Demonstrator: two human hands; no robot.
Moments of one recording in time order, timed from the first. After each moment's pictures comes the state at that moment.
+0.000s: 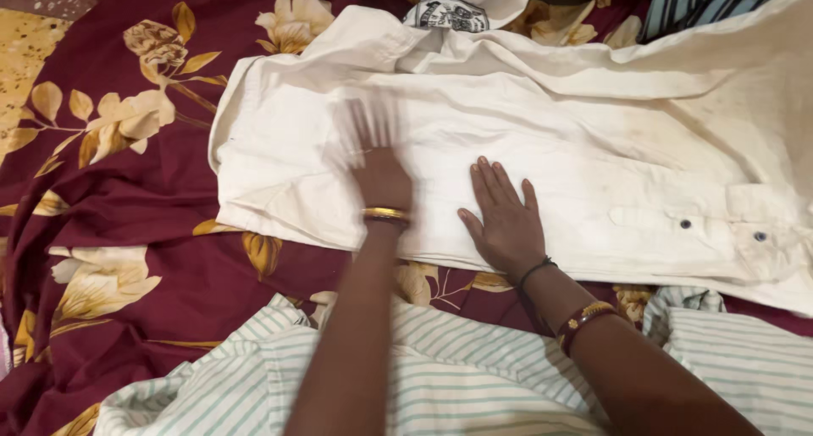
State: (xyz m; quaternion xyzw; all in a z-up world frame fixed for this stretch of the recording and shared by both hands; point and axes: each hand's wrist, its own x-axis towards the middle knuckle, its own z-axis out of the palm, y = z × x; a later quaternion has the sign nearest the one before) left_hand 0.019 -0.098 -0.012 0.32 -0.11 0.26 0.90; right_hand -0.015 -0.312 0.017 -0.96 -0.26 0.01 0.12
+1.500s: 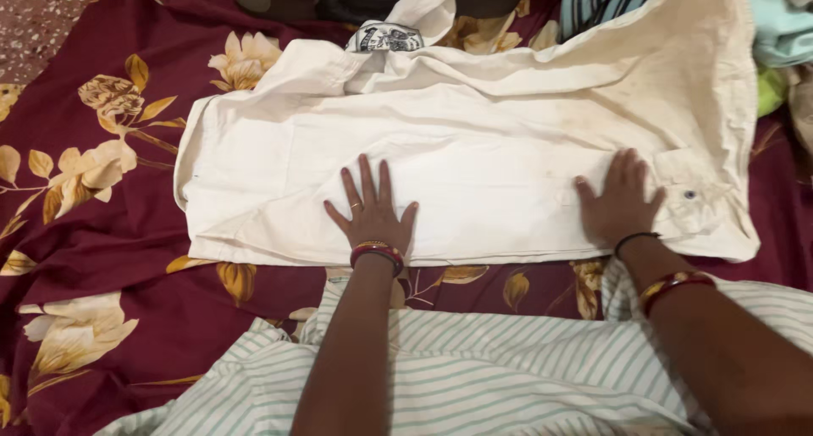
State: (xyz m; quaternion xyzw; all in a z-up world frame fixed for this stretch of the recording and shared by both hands) left_hand -0.040 -0.151 0.038 0.99 0.12 -0.04 0.10; right_hand 0.028 -0.510 0.013 -0.99 0.10 0.09 0.05
